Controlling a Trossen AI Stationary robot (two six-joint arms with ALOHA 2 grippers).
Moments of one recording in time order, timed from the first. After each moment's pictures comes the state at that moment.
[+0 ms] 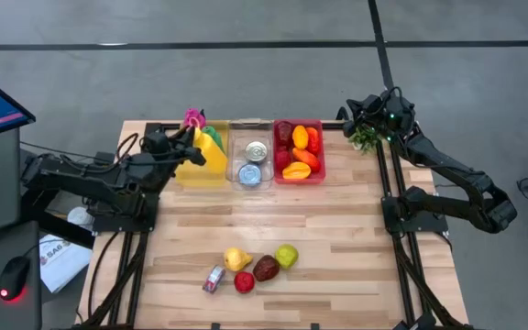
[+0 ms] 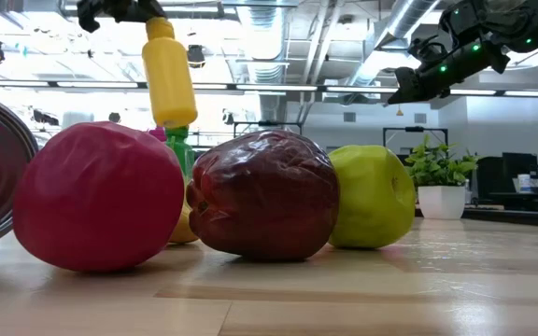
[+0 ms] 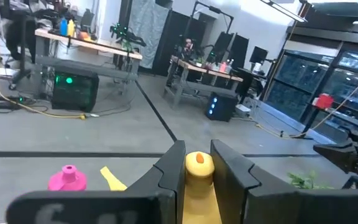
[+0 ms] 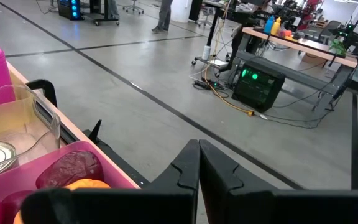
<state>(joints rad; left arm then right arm) -0.12 0.86 0.72 0.18 -1.29 -0.29 -0.96 0.97 0.62 0.17 -0.03 -0.21</state>
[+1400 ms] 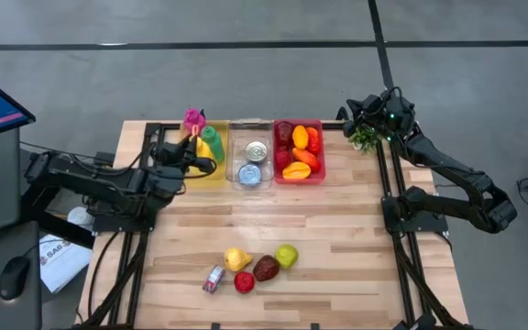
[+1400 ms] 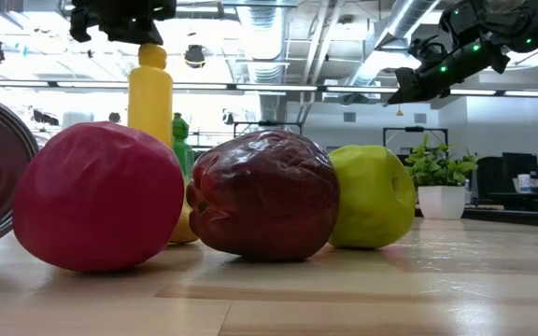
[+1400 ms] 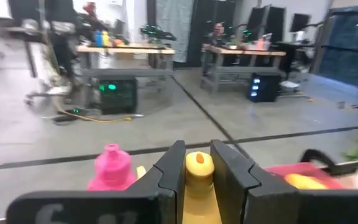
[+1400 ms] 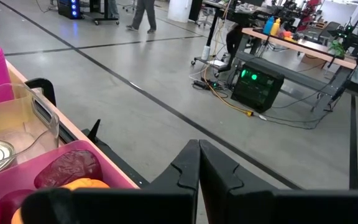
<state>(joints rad) -0.15 0.97 0.72 -0.07 -1.45 -0.43 -0.96 0.97 0.62 0.17 -0.02 -0.22</state>
